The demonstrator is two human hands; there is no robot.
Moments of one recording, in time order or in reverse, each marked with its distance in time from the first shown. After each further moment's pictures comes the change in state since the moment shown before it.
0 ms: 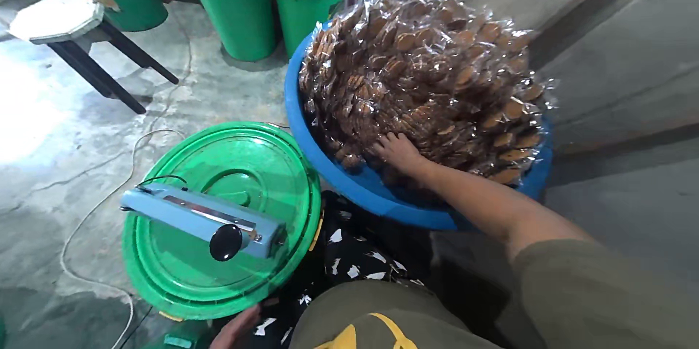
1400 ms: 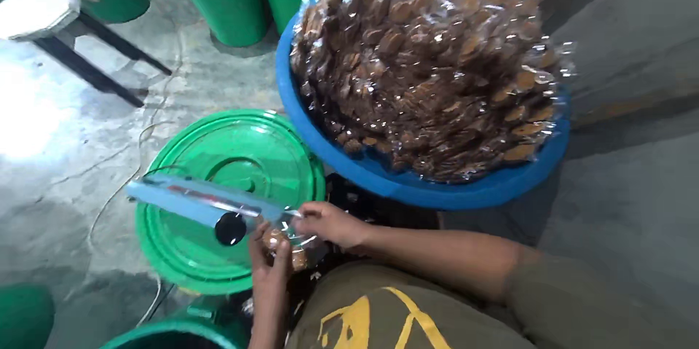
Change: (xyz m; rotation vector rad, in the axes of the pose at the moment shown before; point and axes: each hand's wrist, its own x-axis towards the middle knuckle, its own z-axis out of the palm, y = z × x) left_hand 0.102 0.012 0.070 -0.425 0.625 -0.022; right_hand -0.098 -0.205 -0.108 1.909 -0.287 -0.216
